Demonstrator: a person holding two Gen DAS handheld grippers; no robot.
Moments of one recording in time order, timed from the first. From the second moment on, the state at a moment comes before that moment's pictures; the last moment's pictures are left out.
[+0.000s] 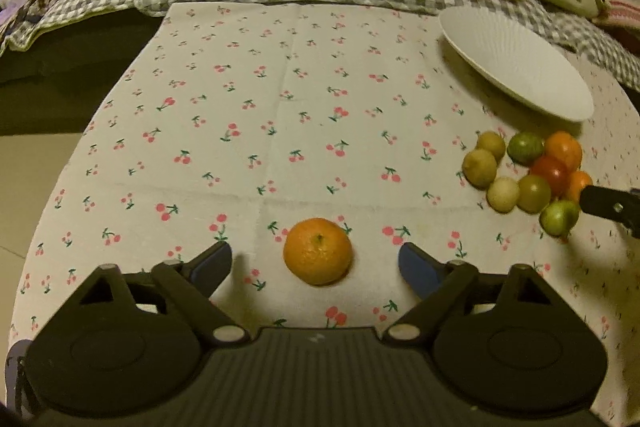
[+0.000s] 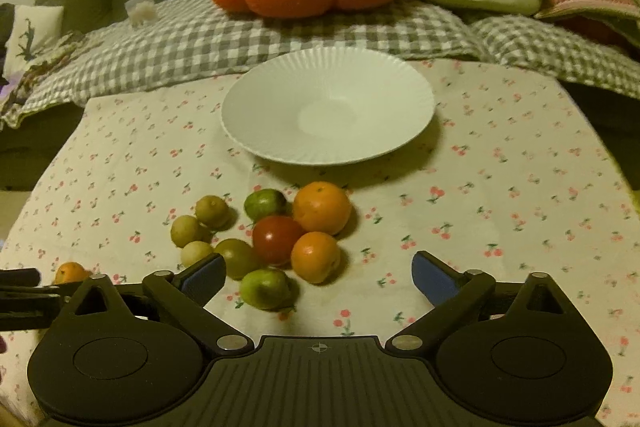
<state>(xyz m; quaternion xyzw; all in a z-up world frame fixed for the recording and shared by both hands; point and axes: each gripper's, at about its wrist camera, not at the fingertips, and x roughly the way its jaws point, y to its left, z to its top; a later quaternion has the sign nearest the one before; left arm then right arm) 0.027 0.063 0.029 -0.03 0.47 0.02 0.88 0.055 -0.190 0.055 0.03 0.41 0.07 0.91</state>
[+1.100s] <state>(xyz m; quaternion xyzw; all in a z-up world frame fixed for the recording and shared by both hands) 0.025 0.061 0.045 -0.04 0.43 -0.02 0.90 0.053 -0.172 0.049 0.05 0.42 0.15 0.90</state>
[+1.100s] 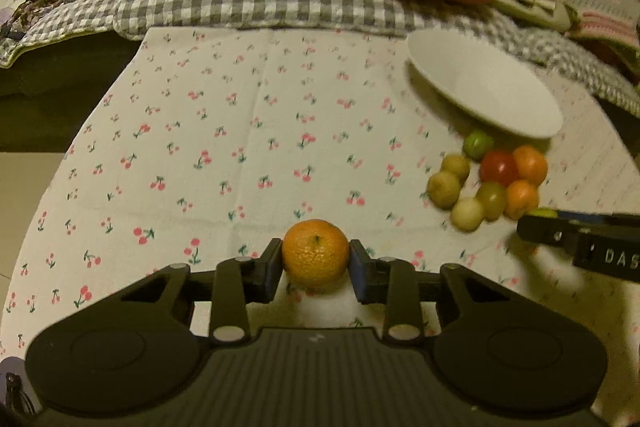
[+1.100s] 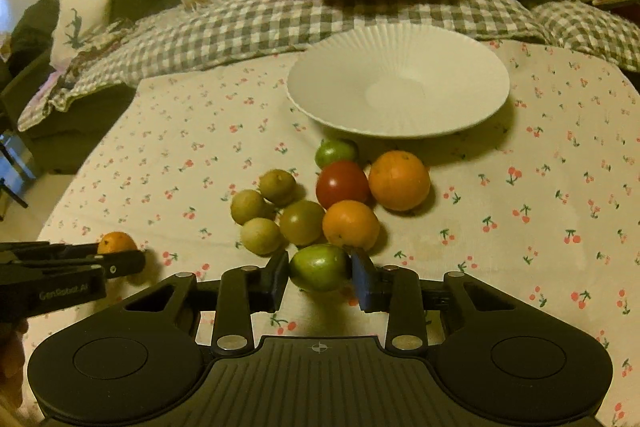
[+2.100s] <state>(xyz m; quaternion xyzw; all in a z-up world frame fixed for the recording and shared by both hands) 0.131 -0.037 0.080 0.01 0.34 -0.15 0.93 0.141 -0.234 0.090 0.09 0.40 0.08 0.91</state>
